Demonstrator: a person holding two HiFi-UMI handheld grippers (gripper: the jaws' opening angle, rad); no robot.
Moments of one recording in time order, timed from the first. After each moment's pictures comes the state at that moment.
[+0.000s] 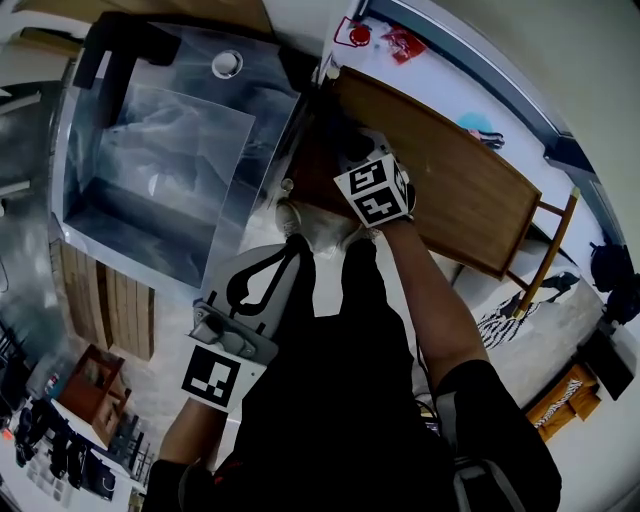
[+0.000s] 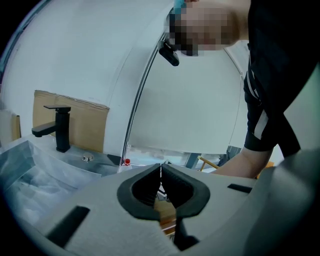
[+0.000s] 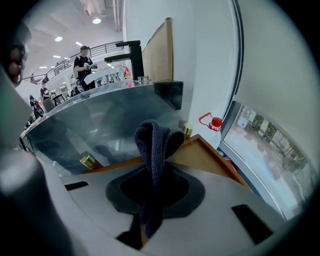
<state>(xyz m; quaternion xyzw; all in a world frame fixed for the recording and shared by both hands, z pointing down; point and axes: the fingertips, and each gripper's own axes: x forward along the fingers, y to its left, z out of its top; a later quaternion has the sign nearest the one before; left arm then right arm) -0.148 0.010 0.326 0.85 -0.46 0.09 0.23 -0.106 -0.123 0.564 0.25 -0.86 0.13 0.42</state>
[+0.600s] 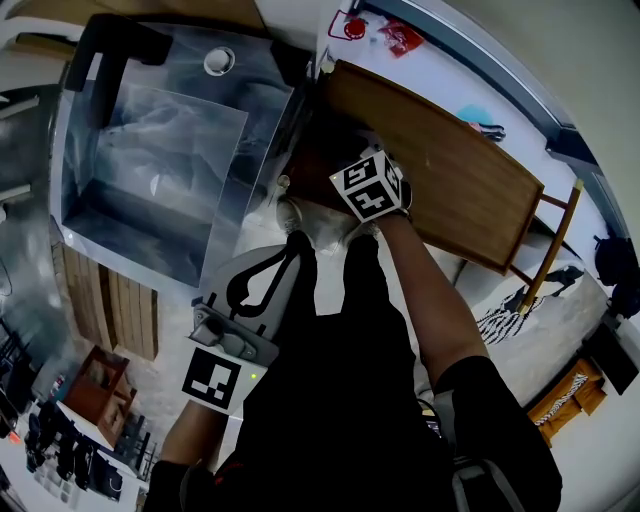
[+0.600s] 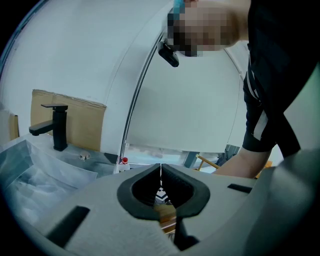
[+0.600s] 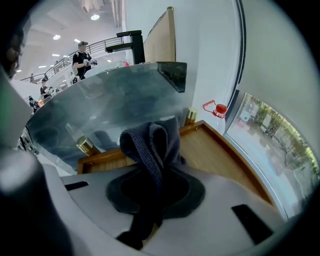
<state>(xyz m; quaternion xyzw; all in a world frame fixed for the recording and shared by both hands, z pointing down) -0.140 0.013 0.328 0.85 -0.45 0.10 0.23 -0.098 -0.109 0.594 0.24 -0.85 0.14 0.45</state>
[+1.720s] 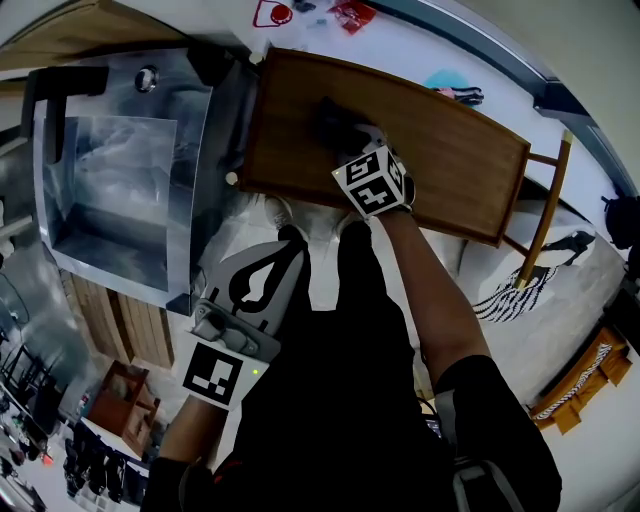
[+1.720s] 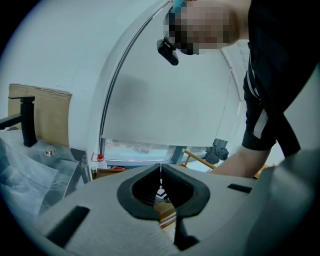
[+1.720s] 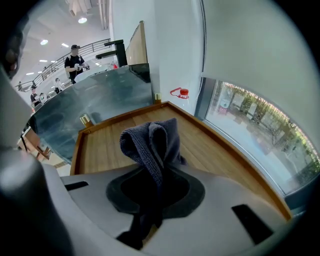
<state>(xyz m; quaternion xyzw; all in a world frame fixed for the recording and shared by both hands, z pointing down) -0.039 0.014 0.338 0.88 -0.39 0.13 0.23 0.016 -0.103 0.601 0.29 -0.83 0.17 0.44</state>
